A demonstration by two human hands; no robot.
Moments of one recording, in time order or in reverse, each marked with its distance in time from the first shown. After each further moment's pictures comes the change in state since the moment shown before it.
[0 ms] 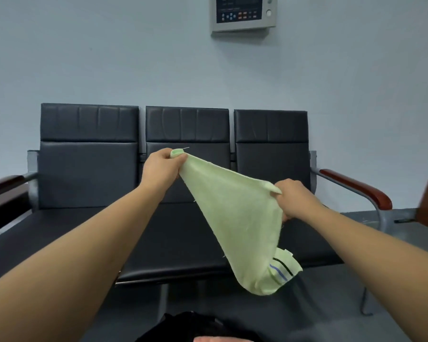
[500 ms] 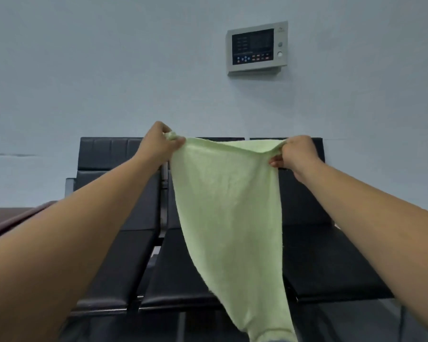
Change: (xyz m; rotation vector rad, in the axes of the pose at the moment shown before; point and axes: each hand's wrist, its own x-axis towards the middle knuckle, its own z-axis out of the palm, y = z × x) left_hand 0.044 0.109 -0.081 0.251 0.098 0.189; right_hand 0.029 -0.118 -0.111 0.932 0.338 0.029
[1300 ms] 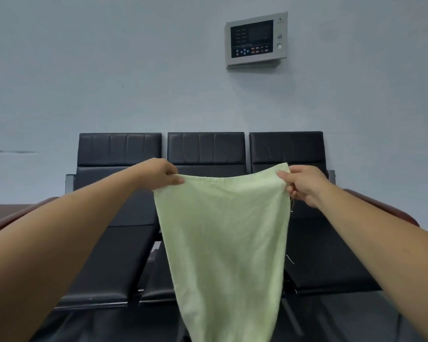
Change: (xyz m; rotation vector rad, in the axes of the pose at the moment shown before) left_hand -0.021 -0.038 -0.004 0.728 -0.601 0.113; right_hand 0.000 0.081 -0.033 0.063 -0.177 0.282
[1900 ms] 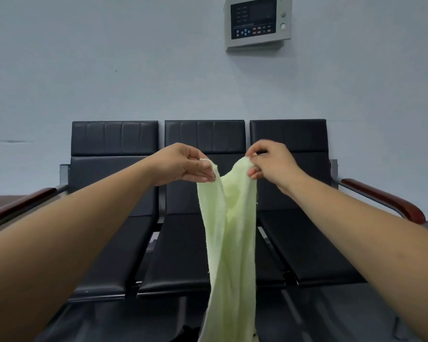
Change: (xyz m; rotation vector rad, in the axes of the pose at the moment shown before) left_hand 0.016 0.034 0.027 -1.084 -0.191 0.142; right_hand -0.017 -0.012 0.068 -0.260 -0.069 -0.416
